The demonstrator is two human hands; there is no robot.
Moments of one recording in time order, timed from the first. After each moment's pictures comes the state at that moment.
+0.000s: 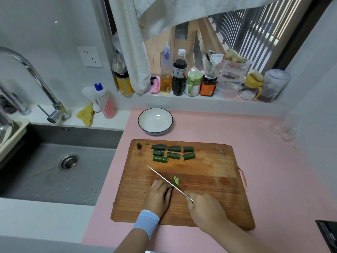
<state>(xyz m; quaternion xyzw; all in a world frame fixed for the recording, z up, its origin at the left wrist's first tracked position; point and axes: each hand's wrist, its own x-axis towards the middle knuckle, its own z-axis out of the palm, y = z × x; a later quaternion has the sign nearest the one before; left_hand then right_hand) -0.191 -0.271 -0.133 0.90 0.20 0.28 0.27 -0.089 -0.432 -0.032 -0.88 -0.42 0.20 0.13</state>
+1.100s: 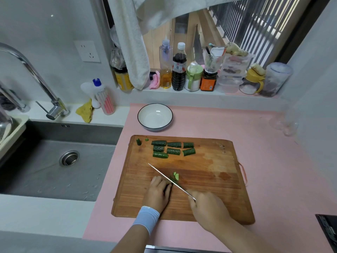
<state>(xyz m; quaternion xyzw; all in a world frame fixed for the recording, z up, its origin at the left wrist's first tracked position) -0.192 -0.274 -0.134 0.90 0.23 0.28 0.26 -0.090 -0.442 -0.029 -0.87 -0.42 0.21 0.13</state>
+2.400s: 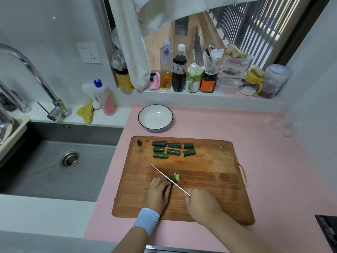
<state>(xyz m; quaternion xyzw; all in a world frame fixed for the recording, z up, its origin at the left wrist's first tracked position) -0.197 -0.276 -0.130 0.89 0.23 0.29 0.26 -0.094 -0.421 -0.024 -0.88 -0.40 0.25 0.11</state>
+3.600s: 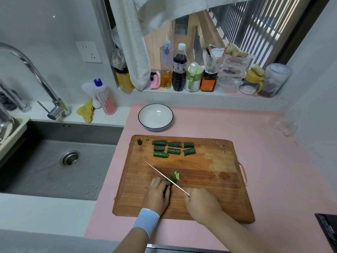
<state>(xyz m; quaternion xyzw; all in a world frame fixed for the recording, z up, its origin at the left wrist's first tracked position) -0.202 -0.280 -0.130 0.89 0.23 0.28 0.26 -0.096 -0.421 -0.024 -0.87 -0.40 0.25 0.10</state>
